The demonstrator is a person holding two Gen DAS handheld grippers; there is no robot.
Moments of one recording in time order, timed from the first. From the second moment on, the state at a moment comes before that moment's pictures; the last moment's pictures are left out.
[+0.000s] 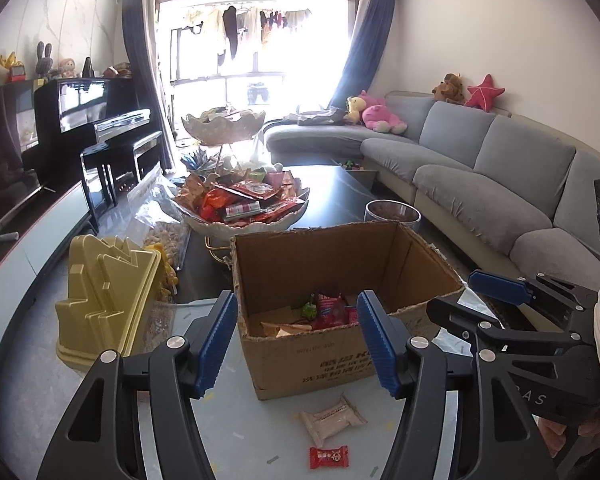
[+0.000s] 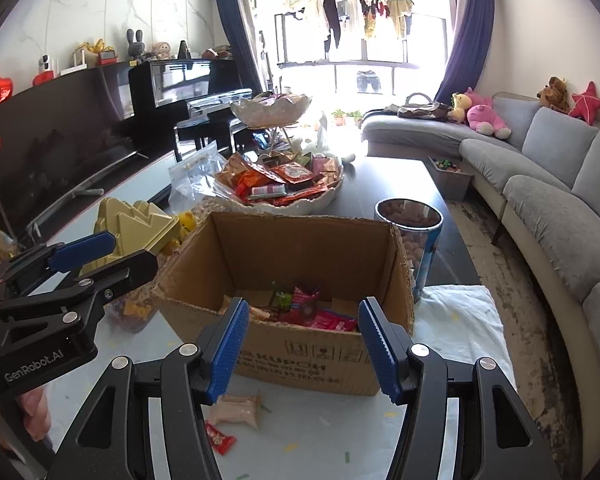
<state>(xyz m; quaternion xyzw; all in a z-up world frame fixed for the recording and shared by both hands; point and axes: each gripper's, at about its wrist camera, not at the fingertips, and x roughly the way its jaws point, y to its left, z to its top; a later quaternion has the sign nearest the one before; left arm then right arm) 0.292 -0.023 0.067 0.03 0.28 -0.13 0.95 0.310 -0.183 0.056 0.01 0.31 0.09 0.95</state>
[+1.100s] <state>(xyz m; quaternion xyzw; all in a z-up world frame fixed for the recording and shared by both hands) 0.249 -0.022 -0.075 -0.01 0.43 -0.15 0.89 0.252 -0.183 -0.049 0.01 0.41 0.07 0.91</state>
